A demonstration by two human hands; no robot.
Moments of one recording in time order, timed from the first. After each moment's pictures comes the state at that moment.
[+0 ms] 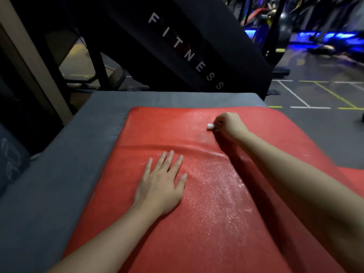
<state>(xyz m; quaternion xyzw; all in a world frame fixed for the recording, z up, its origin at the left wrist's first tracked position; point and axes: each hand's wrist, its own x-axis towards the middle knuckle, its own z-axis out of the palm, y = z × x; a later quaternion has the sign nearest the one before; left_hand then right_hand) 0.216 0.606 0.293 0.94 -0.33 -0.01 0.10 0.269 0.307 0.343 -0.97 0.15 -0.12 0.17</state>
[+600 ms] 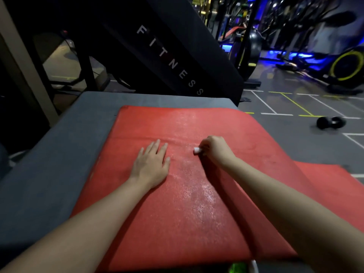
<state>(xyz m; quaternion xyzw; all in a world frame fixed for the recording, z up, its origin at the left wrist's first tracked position) 0.205 0.610 0.301 0.93 -0.33 0.05 0.14 0.130 0.379 0.344 -0.97 0.13 -0.11 0.15</state>
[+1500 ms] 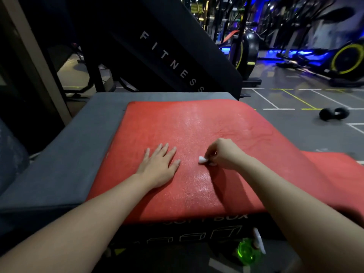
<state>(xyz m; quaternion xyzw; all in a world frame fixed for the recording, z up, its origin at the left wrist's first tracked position) 0.134 0.653 0.300 0.92 -0.38 -0.04 0.08 0.030 0.440 0.358 -0.97 0.16 -0.01 0.17</state>
